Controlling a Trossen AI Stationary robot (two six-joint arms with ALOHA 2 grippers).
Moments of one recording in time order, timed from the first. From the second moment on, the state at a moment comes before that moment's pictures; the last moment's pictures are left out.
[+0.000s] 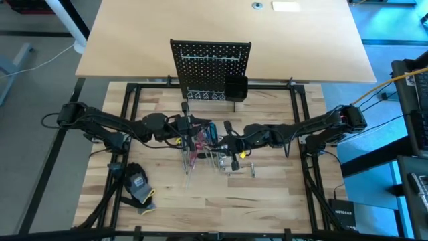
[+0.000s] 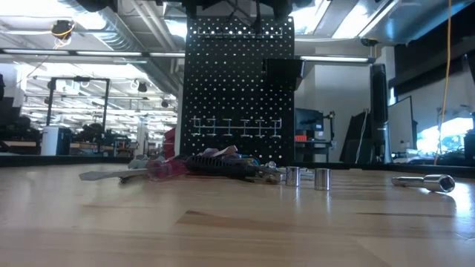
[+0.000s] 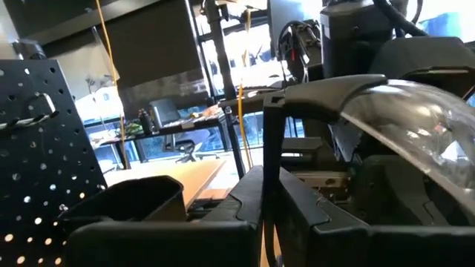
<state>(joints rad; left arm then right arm) -0.08 1.34 0.75 0.74 -0.31 0.26 0.15 1.48 0.99 0.26 0.02 -0.20</state>
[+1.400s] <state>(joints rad) -0.09 0.96 0.60 0.23 -0.33 0.00 -0.26 1.22 0.99 0.16 -0.17 -0.22</state>
